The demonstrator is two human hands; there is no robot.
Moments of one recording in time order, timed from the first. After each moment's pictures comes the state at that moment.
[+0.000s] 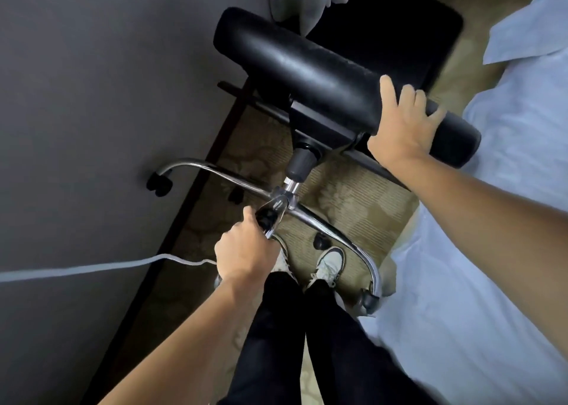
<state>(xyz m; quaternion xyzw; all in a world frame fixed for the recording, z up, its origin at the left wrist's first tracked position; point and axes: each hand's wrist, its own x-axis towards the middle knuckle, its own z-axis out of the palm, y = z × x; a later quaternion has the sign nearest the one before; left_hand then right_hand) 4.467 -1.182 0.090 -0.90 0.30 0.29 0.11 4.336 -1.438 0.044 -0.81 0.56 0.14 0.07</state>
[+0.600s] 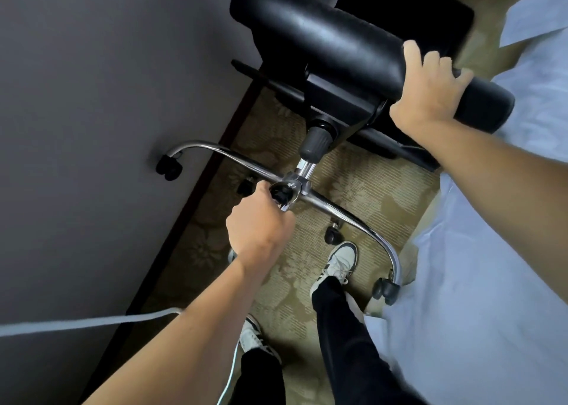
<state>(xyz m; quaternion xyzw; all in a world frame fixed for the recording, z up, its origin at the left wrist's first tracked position) 4.466 -1.151 0.084 -0.92 0.29 0.26 -0.01 4.341 -1.410 0.046 -0.82 0.57 0.04 0.06</state>
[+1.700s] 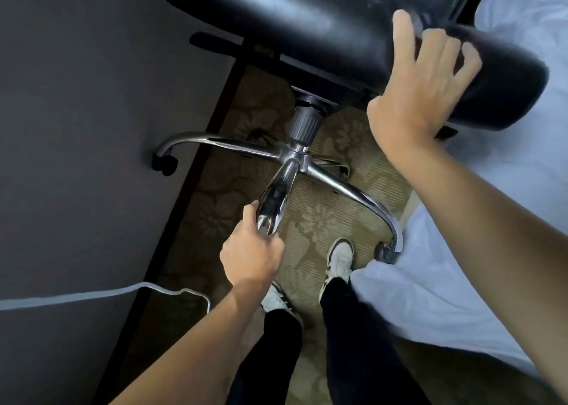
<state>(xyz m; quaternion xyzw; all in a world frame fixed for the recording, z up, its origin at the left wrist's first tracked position) 4.479 -0.879 0.039 -0.92 0.30 0.25 -0.10 4.366 -1.127 0.102 -0.77 0.62 -0.08 -0.09</state>
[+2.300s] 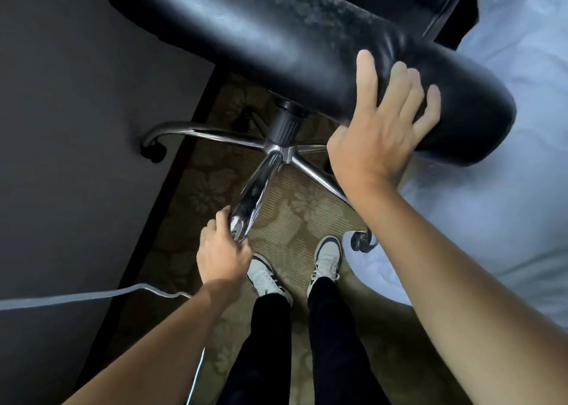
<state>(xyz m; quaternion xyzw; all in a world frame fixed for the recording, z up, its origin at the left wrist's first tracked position) 4.476 -0.792 0.015 -0.90 0.33 0.26 -0.08 4.354 -1.012 0.101 -0.77 0.63 -0.08 -0.08</state>
